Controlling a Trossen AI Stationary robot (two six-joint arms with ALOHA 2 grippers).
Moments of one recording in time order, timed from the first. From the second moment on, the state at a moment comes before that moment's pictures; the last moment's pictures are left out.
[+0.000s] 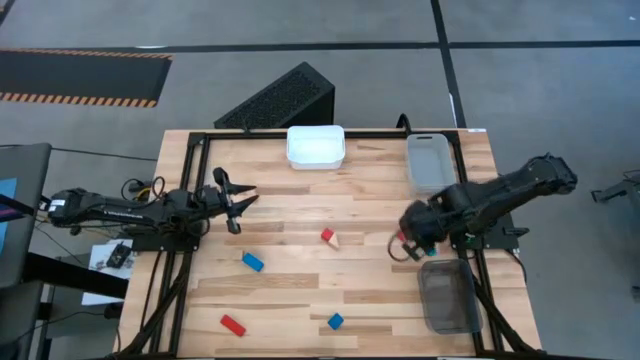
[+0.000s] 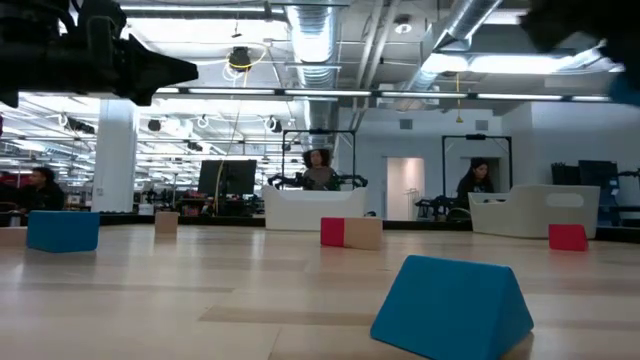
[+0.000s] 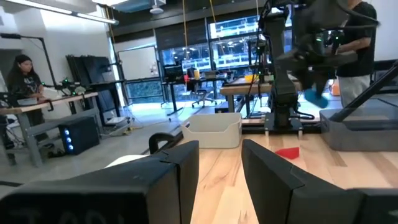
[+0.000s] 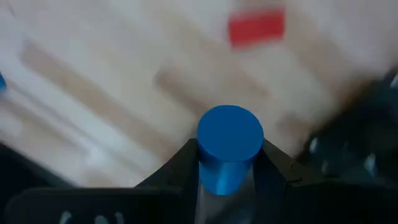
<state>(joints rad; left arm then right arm) 0.02 0.52 0.01 0.65 -0.28 0.16 0.33 1.23 1.10 -1.36 -0.13 1.23</state>
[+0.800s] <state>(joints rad) 0.07 0.86 0.03 1.00 -0.31 0.33 0.81 1.40 1.06 -1.25 -0.14 1.64</state>
